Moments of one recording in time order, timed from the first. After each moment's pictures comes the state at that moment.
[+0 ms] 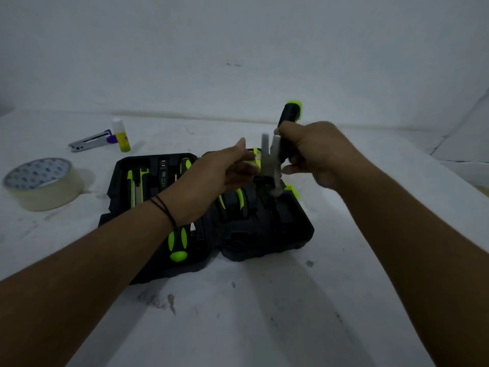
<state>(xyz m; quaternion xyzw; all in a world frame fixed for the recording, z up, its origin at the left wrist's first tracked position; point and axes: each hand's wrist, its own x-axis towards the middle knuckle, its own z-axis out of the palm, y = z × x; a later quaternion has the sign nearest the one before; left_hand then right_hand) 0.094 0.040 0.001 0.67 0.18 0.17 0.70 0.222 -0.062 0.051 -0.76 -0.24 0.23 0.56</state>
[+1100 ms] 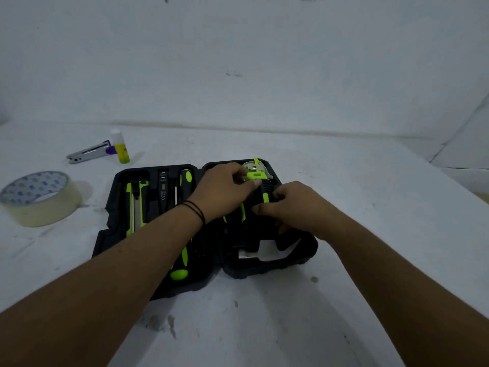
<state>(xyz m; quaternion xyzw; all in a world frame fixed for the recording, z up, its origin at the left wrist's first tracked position) 0.134 0.068 -0.034 0.88 0.24 0.23 0.33 0.215 -0.067 -0.008 -0.86 -0.36 0.23 0.29</state>
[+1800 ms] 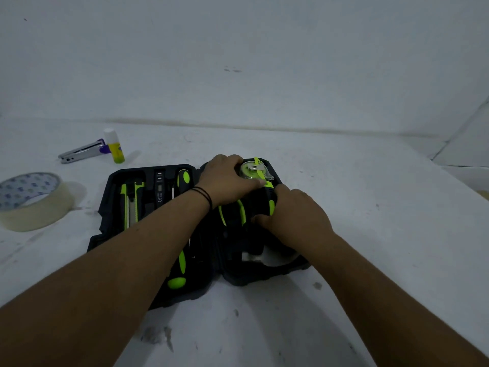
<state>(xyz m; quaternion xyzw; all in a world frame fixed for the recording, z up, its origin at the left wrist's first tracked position) 0.162 0.092 -0.041 0.89 0.29 0.15 0.32 0.199 -0.061 -0.027 -0.92 -0.38 0.03 0.13</state>
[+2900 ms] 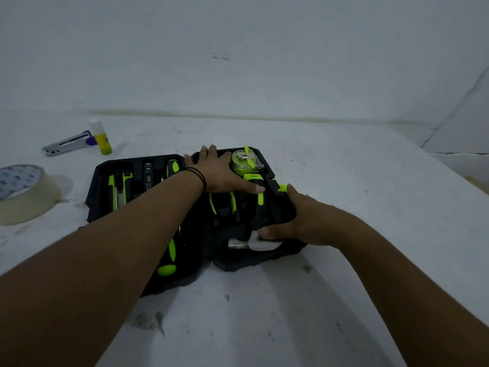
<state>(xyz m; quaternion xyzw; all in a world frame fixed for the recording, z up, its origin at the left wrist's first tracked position) 0.165 0.094 -0.034 0.94 0.29 -0.08 0.17 0.234 -0.102 -0.035 -0.89 -0.35 0.26 0.12</state>
